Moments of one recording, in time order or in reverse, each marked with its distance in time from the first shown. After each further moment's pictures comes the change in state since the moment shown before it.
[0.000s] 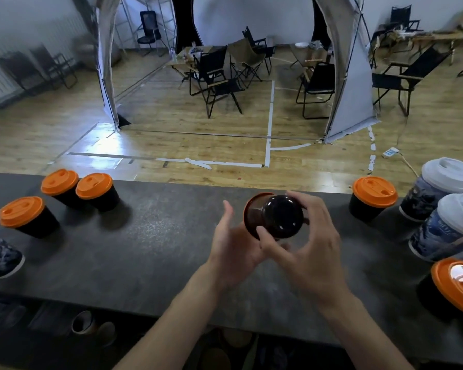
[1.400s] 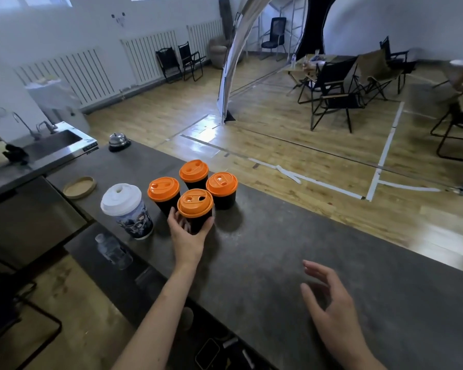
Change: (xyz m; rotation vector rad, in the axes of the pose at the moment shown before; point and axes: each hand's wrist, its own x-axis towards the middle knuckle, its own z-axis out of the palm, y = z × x) left_hand -0.099 0.139 -0.272 0.536 1.237 0.821; right_hand -0.031 0.027 0.190 0.333 -0.481 0.233
